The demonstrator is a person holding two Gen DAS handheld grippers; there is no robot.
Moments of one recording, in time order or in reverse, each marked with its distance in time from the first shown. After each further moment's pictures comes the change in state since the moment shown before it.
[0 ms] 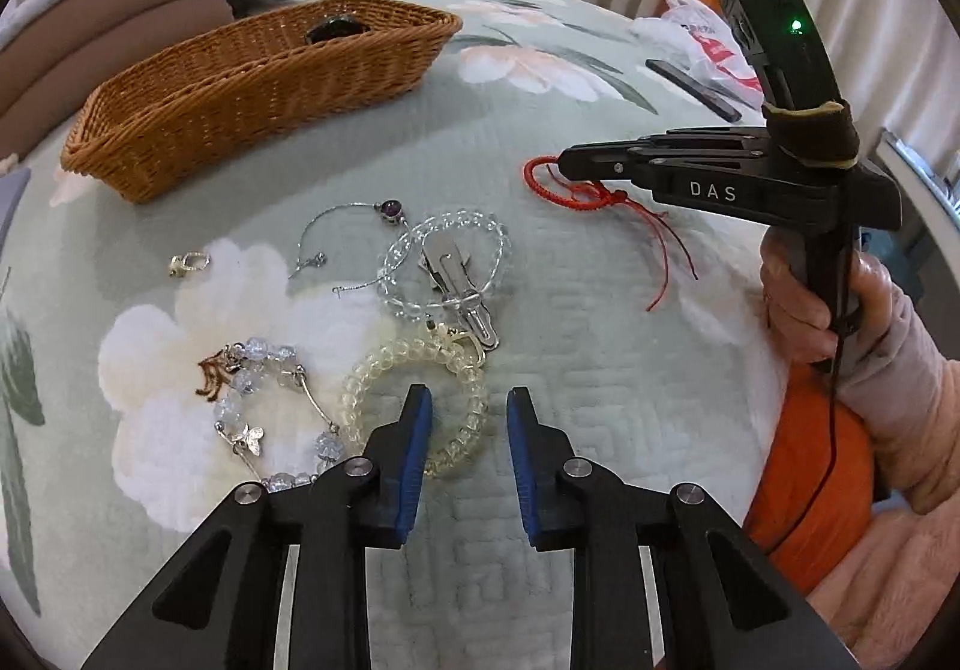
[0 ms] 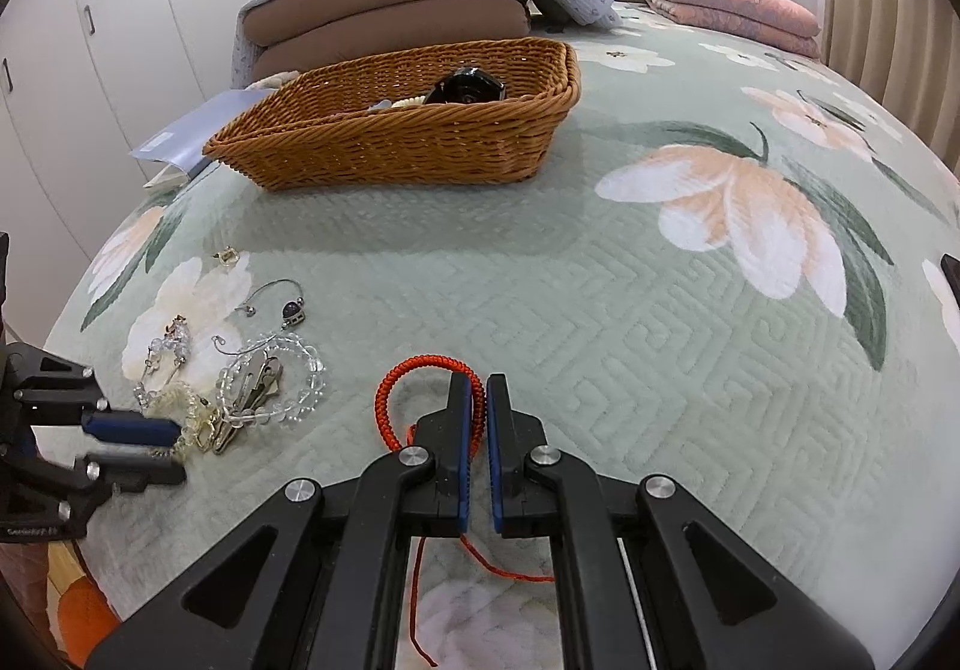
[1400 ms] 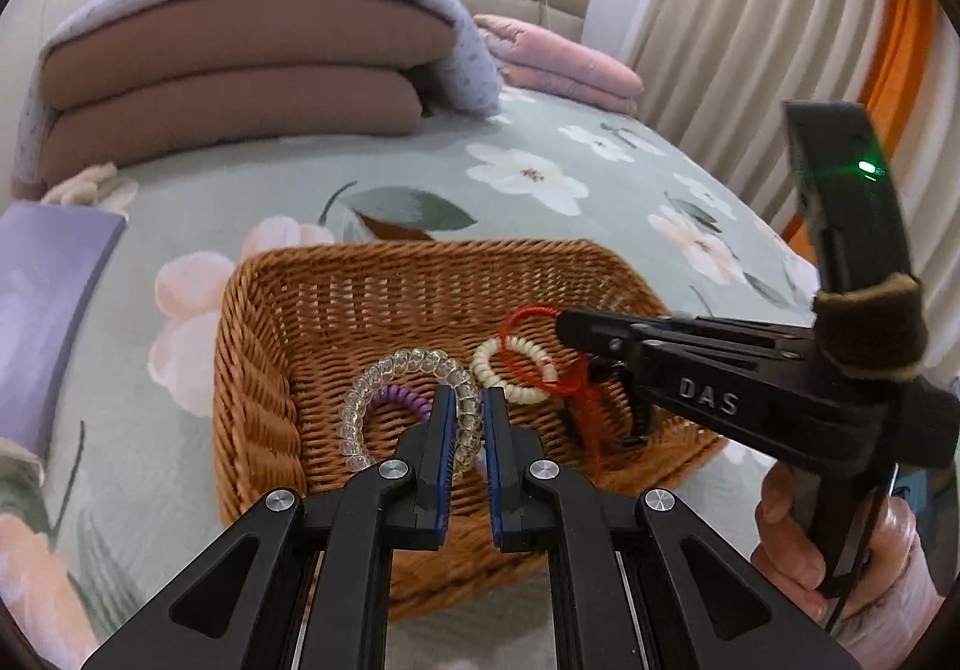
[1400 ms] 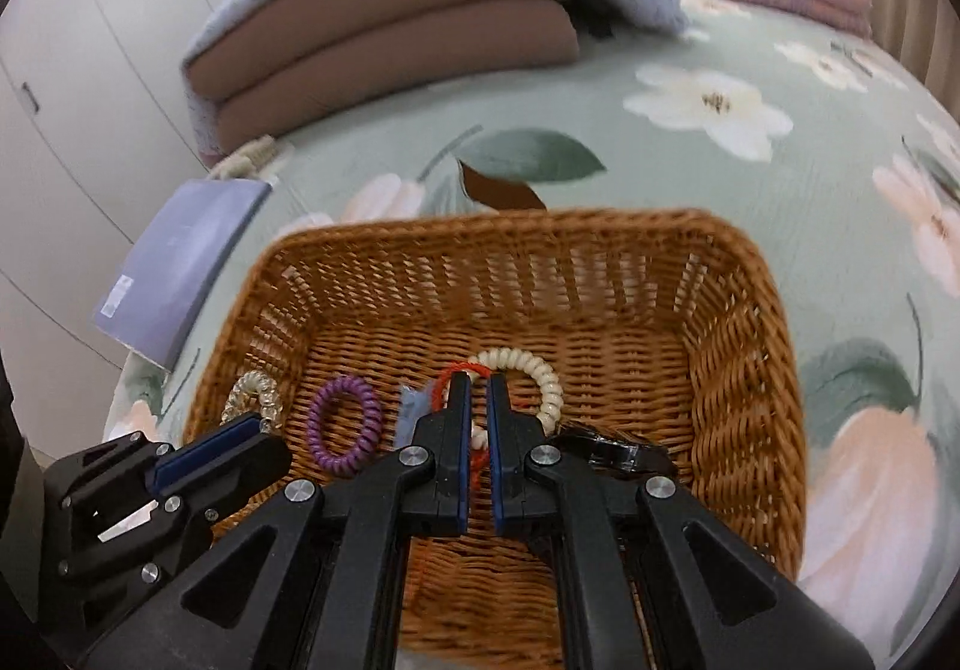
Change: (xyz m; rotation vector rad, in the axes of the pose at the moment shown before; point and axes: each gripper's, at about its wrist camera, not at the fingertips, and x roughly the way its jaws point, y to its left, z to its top) left arm -0.001 0.157 0.170 -0.369 -0.254 0.143; right arm 0.128 0.037 0.224 0.109 0.120 0.067
